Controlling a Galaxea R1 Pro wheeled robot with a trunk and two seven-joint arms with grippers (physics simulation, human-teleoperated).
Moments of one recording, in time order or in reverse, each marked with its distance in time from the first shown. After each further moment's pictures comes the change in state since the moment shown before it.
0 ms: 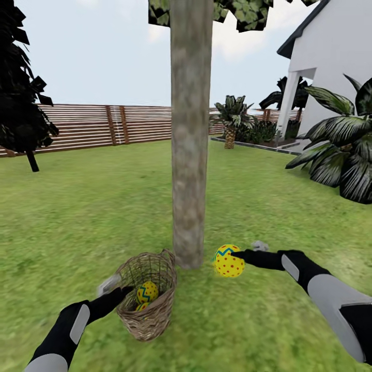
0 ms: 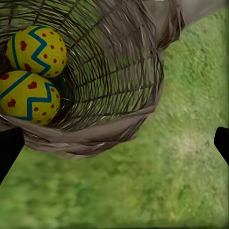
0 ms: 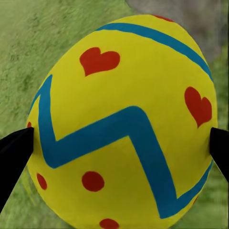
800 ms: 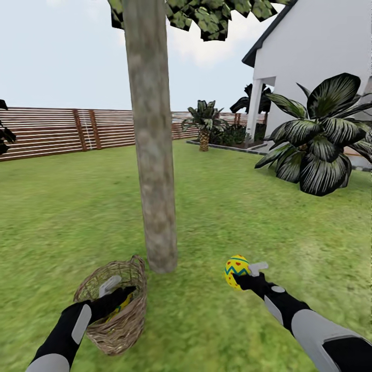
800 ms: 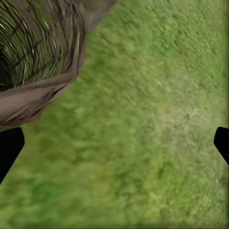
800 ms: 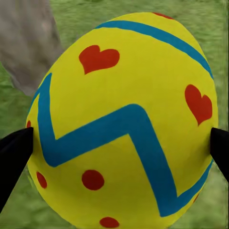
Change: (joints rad) left arm 0.000 -0.008 -0.004 0.000 -0.002 0.003 -0.001; right arm 0.183 0.127 0.007 0.062 0.247 -0.635 -0.511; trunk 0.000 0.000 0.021
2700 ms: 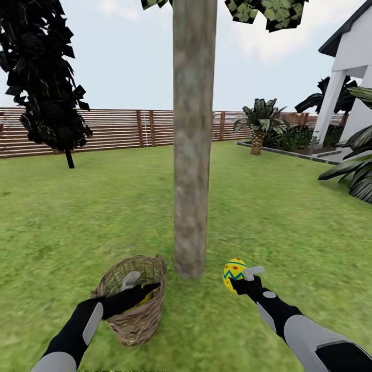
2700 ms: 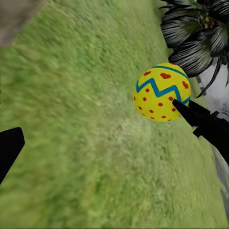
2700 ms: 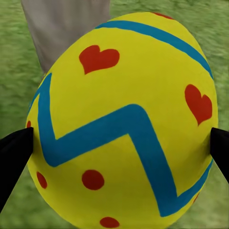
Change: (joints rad) left arm 0.000 -0.004 -0.190 0.000 -0.001 0.012 -0.439; right arm 0.028 0.050 0.003 -0.001 0.069 -0.015 -0.127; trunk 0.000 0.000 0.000
